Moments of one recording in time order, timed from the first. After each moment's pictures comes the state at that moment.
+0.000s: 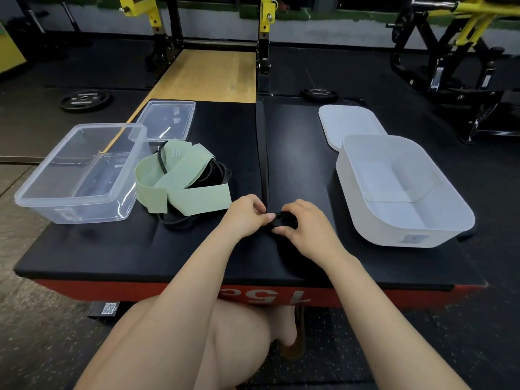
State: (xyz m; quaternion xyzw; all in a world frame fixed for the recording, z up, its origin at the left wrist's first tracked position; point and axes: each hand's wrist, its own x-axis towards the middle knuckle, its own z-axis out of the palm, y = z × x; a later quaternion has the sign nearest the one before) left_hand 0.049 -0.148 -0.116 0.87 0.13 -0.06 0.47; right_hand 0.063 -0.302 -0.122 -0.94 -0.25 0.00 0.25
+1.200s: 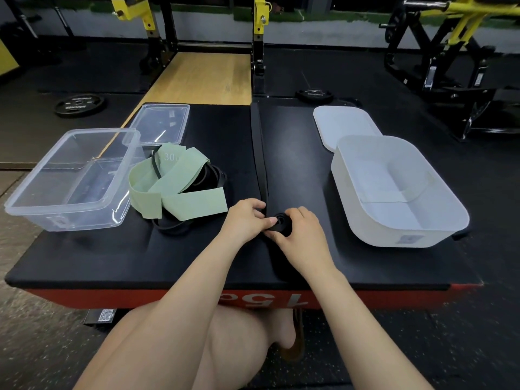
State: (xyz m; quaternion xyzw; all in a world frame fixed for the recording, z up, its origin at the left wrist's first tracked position) left_hand 0.050 -0.159 -0.118 0.85 0.15 -0.05 0.50; right_hand 0.046 -0.294 -0.132 -0.94 -0.16 -0.05 0.29
